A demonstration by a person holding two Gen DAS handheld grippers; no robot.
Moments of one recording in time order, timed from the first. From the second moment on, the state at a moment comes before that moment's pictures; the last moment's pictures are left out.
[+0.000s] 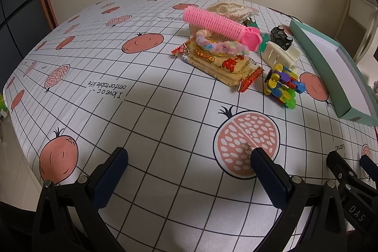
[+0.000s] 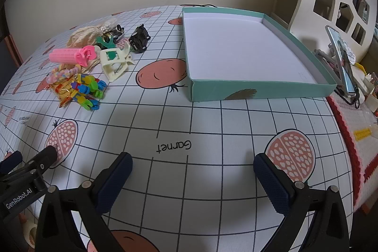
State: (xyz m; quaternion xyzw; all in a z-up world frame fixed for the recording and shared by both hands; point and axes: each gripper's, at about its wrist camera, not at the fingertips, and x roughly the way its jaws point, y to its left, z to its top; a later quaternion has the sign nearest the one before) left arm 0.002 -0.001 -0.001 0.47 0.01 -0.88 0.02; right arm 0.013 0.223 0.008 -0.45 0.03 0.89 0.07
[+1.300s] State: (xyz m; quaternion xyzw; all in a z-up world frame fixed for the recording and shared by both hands) left arm -0.140 -0.028 0.044 0.58 0.08 -0.81 -0.02; right arm -0.076 0.173 0.064 -0.52 -0.01 0.85 -0.08
